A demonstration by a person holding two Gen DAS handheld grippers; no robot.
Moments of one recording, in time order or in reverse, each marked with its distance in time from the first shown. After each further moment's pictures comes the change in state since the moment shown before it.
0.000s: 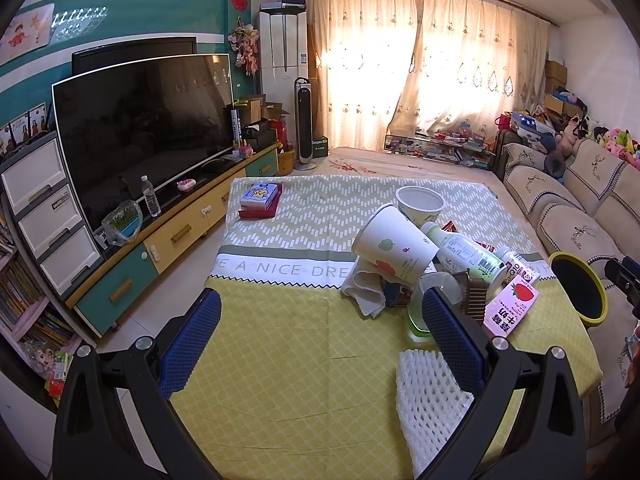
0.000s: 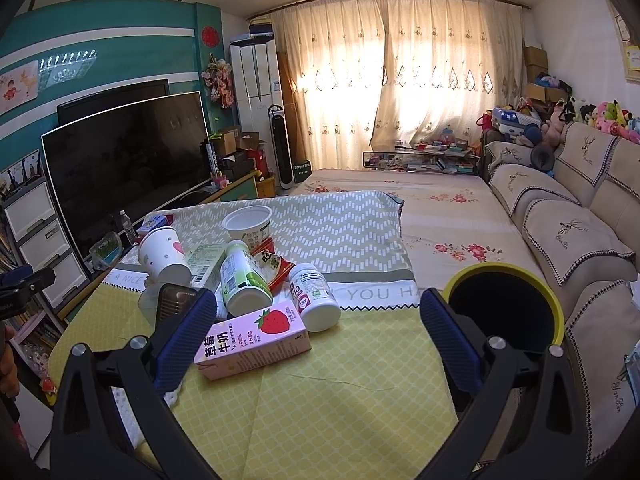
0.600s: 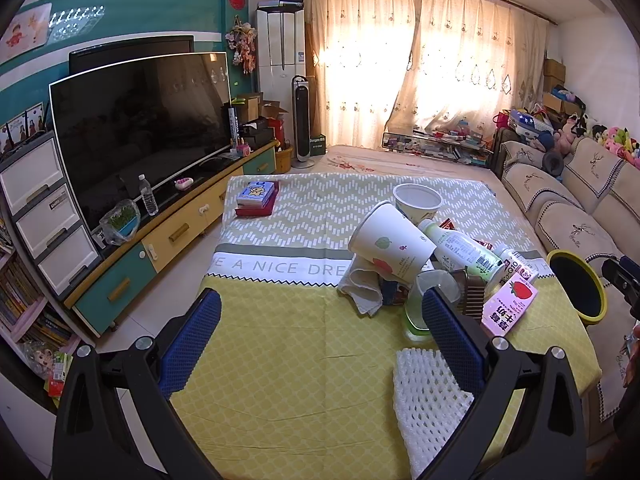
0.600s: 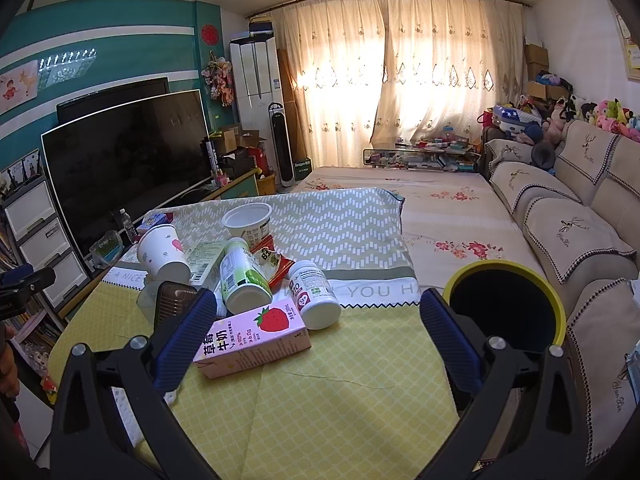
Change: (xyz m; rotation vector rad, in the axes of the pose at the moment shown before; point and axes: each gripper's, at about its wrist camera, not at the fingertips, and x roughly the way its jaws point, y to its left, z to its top) left arm 0.002 -0.002 -0.001 0.004 0.008 -0.007; right arm 0.002 -0.001 -0.002 0.003 0.007 0.003
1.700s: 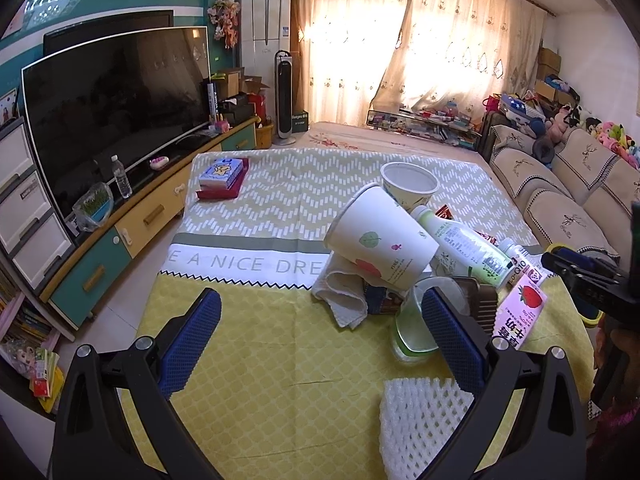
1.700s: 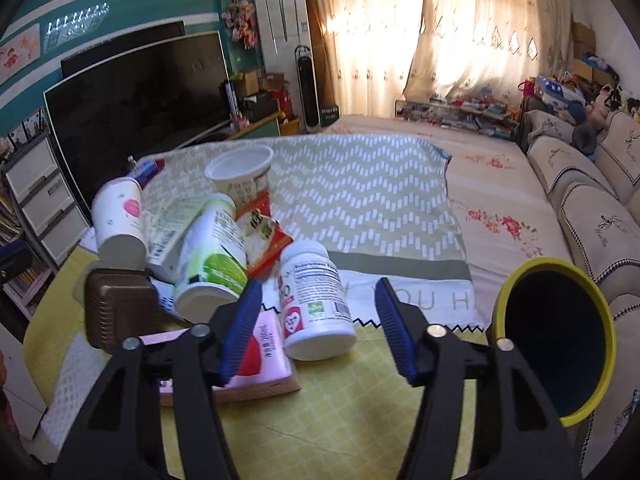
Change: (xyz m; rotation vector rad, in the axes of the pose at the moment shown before) left arm 0.076 -0.017 0.014 -0.003 0.100 -0.068; right arm 0.129 -0.012 0.009 -0.073 0.228 0.100
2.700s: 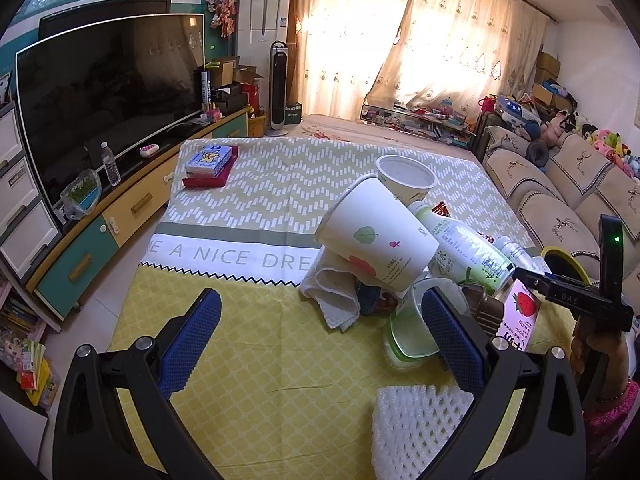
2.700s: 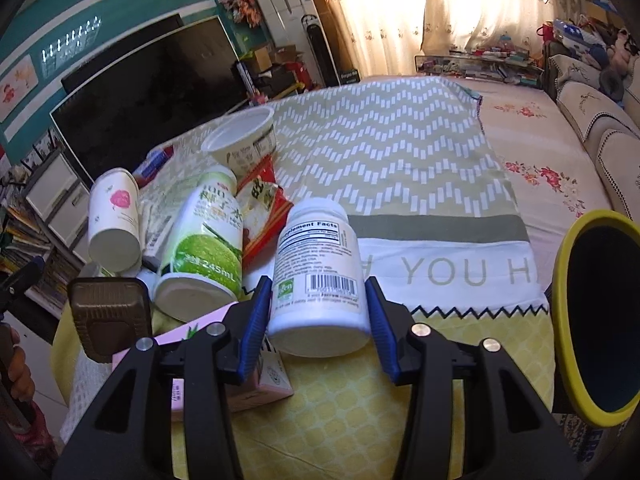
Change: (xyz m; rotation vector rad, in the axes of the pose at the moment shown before) left arm 0.021 -0.001 -0.002 -0.031 0.027 -0.051; right arm 0.046 -0.019 -0.007 0.112 0.098 0.156
